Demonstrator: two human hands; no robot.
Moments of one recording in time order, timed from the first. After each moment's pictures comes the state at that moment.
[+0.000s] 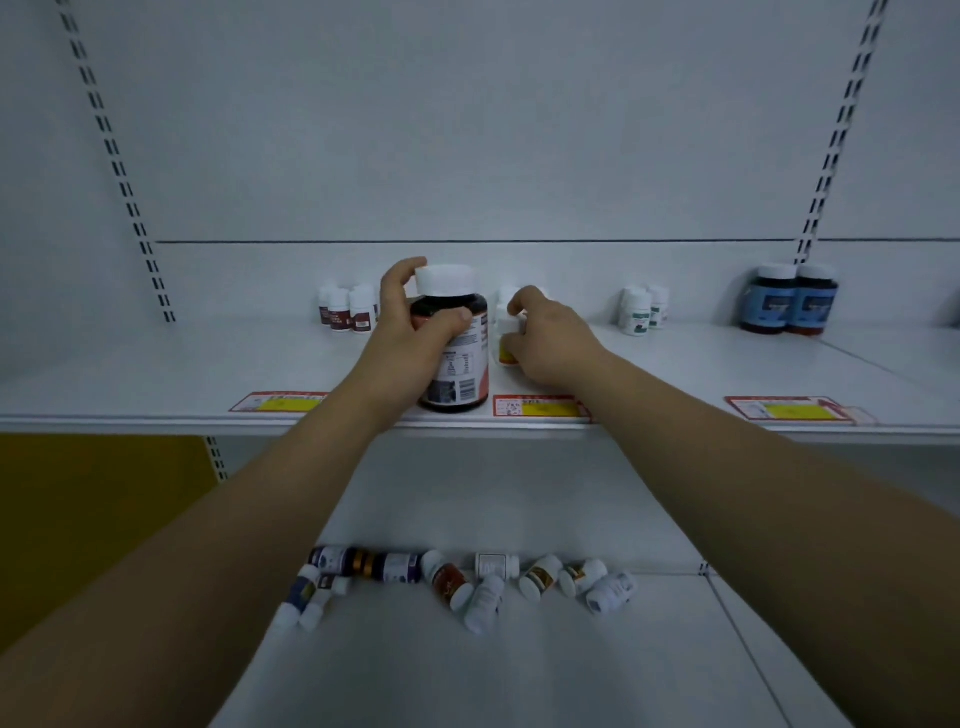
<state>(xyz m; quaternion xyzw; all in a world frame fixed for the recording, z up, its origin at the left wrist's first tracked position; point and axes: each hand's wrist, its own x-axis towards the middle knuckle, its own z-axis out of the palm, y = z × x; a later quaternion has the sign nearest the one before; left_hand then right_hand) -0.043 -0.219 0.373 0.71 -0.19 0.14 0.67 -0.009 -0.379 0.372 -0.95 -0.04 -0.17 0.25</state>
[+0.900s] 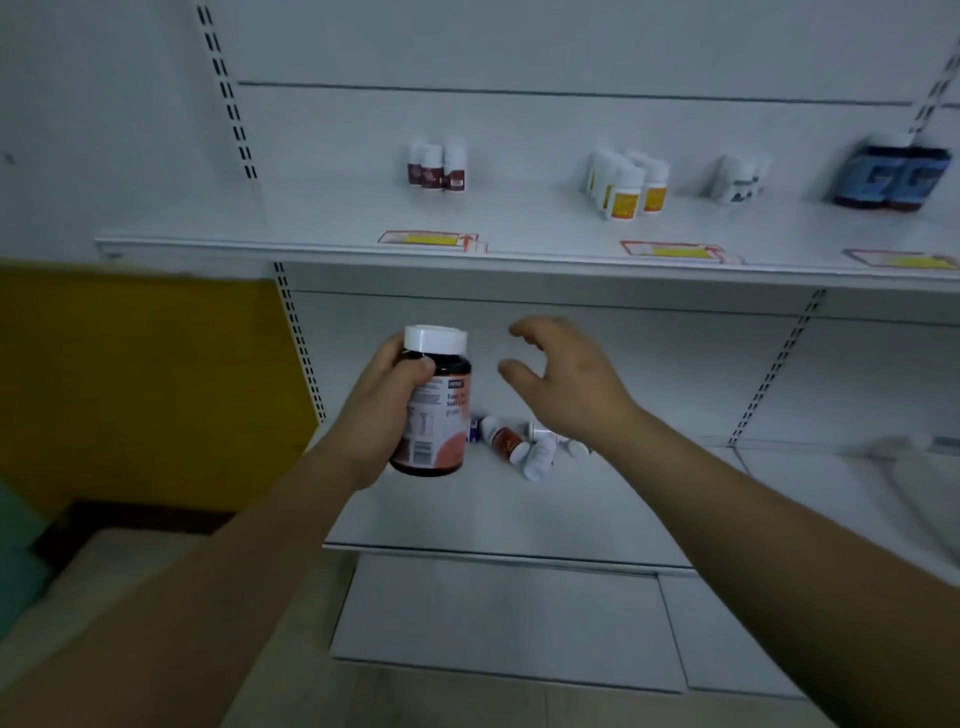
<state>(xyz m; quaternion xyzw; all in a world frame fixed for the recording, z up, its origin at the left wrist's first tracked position) -0.139 -0.070 0.237 0.71 -0.07 0.01 0.70 -0.127 -0.260 0.243 -0.93 -0.10 -0.15 0.30</state>
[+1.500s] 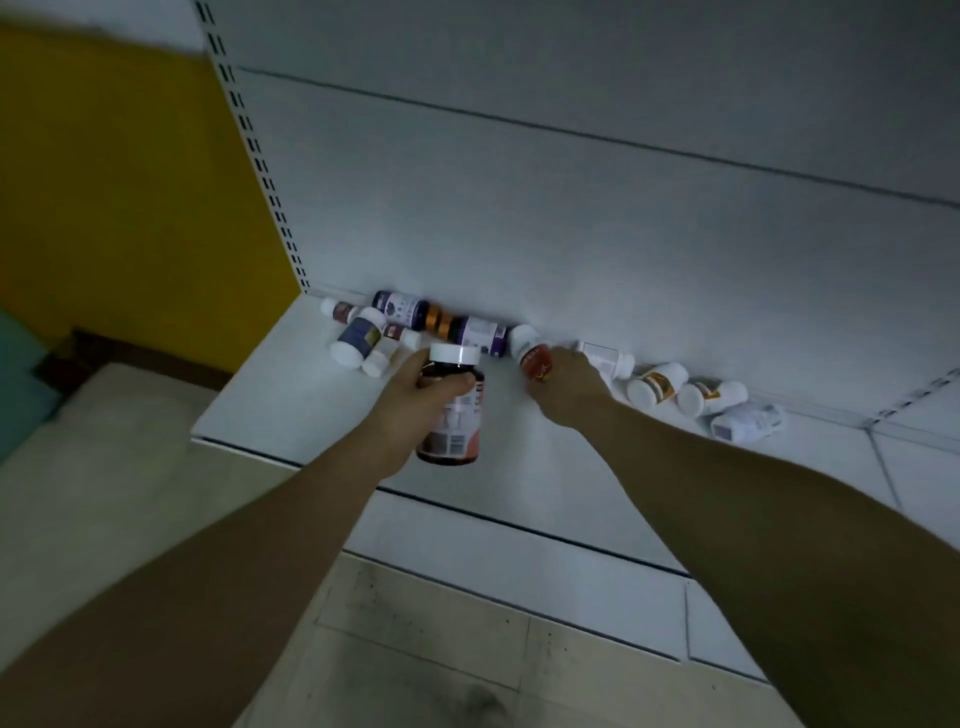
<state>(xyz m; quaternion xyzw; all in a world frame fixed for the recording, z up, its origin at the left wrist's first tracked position) -0.008 -0.103 0.002 0.69 0.14 -0.11 0.70 0.066 -0.285 -0.030 -0.98 0.00 0.14 0.16</state>
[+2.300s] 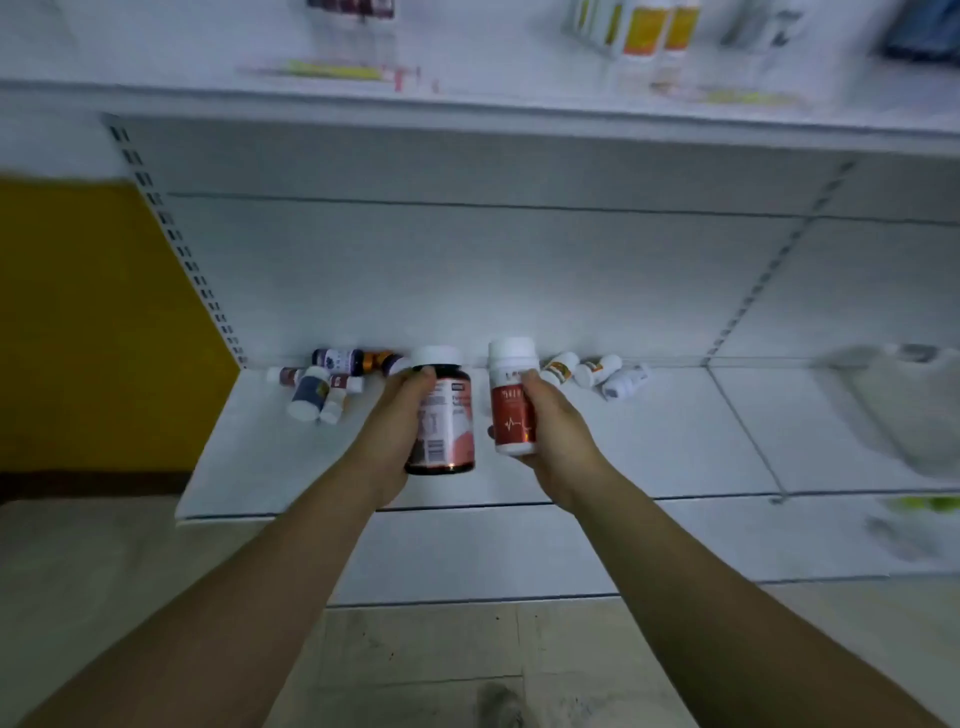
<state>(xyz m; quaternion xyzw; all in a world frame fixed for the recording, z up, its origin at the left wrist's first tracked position) -0.073 -0.118 0.095 0.60 0.07 -0.20 0.77 -0.109 -0.275 0.090 -0.60 0.21 0.04 0.77</state>
